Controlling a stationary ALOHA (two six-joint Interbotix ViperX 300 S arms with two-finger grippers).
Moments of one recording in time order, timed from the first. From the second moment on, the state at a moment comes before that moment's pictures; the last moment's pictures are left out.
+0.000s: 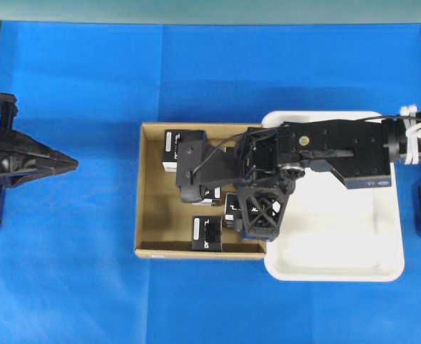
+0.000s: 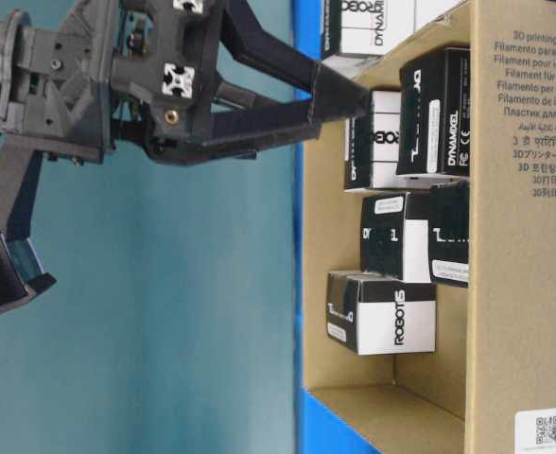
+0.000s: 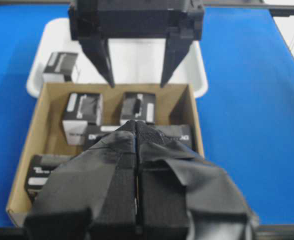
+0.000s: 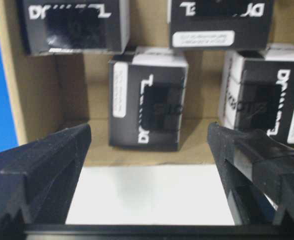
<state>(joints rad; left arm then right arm) -0.01 -0.94 1.04 0.01 0.09 -0.01 -0.01 0.13 0.25 0.07 0.96 -0.03</state>
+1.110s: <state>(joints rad) -0.01 -0.94 1.04 0.01 0.09 -0.01 -0.02 0.26 0.34 0.06 0.79 -0.03</state>
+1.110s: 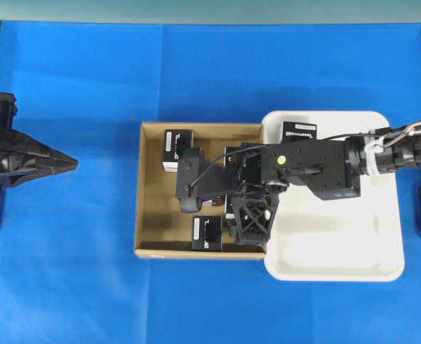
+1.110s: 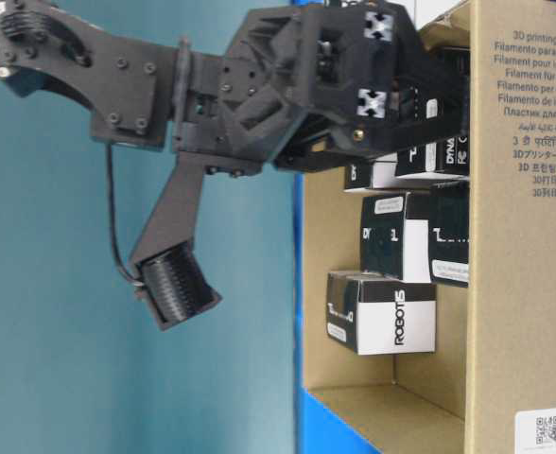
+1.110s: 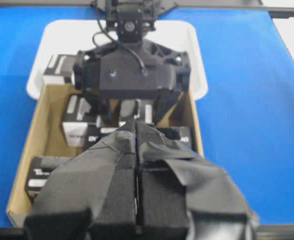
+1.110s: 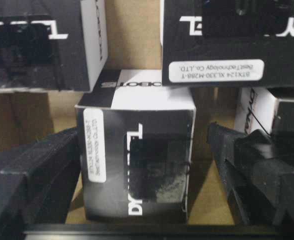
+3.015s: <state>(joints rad) -0.01 -0.94 1.04 0.01 0.09 -0.01 -0.38 -0.40 0.71 0.00 1.09 -0.33</state>
